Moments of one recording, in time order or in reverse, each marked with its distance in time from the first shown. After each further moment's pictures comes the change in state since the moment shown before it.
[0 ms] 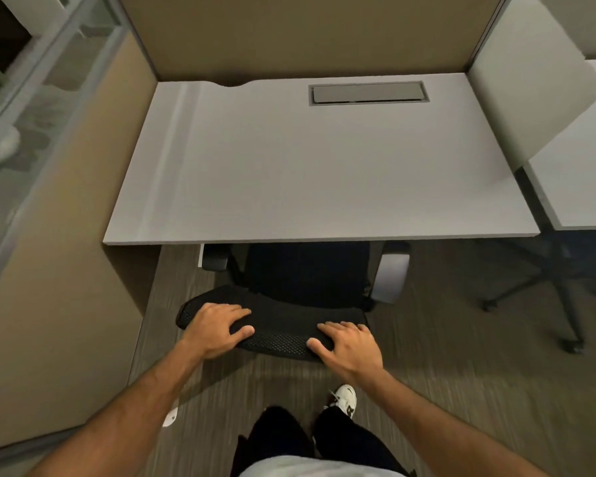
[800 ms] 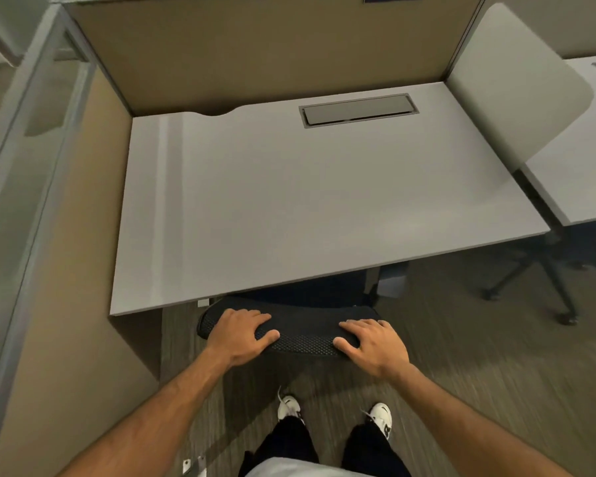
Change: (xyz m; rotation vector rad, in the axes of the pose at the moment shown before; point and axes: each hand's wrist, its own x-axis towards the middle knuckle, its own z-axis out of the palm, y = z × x) left_hand 0.093 -0.128 -0.065 0.027 -0.065 0.133; right_hand 0.108 -0.090 -0.029 -0.006 0.052 0.133
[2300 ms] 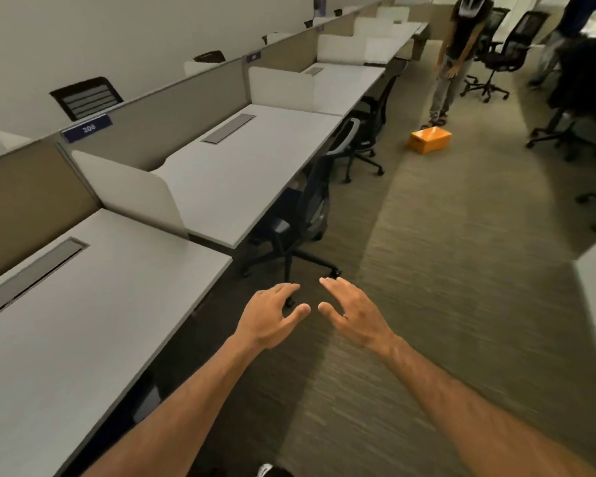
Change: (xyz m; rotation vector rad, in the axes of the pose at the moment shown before) left_hand 0.091 0.704 -0.057 -0.137 0.152 1.029; right_hand -0.384 0.410 -0.115 0.411 0.834 0.521
